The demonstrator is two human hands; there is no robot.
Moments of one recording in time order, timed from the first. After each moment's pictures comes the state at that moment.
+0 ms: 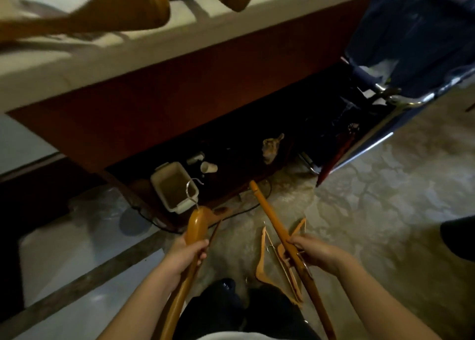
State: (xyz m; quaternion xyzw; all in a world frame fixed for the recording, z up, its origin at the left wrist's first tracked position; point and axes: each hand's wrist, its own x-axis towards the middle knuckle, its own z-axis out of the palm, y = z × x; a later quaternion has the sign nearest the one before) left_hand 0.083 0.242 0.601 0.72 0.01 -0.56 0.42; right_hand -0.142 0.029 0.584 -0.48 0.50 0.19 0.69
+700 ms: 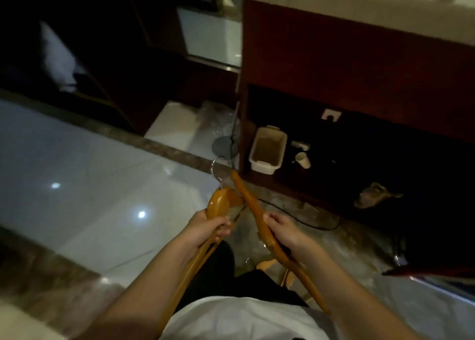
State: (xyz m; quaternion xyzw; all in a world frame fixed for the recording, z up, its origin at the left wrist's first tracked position) left_hand -0.073 0.296 0.607 0.67 0.29 -0.33 0.60; right_hand -0.070 0.094 0.592 -0.70 0.20 0.39 0.57
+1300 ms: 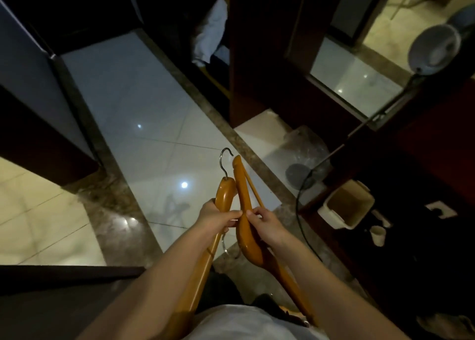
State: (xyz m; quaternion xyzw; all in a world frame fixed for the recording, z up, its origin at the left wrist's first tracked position) left_hand -0.103 0.470 0.633 0.60 0.48 -0.11 0.63; right_hand -0.039 0.349 0.623 -0.77 -0.03 0.48 0.41
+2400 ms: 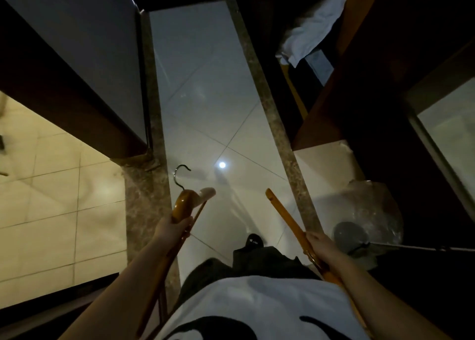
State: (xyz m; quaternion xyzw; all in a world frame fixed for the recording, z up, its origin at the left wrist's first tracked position) left_hand -0.054 0.758 0.572 0.51 0.67 -0.01 0.55; right_hand 0.219 0.557 0.547 -0.81 -0.07 0.56 0.18
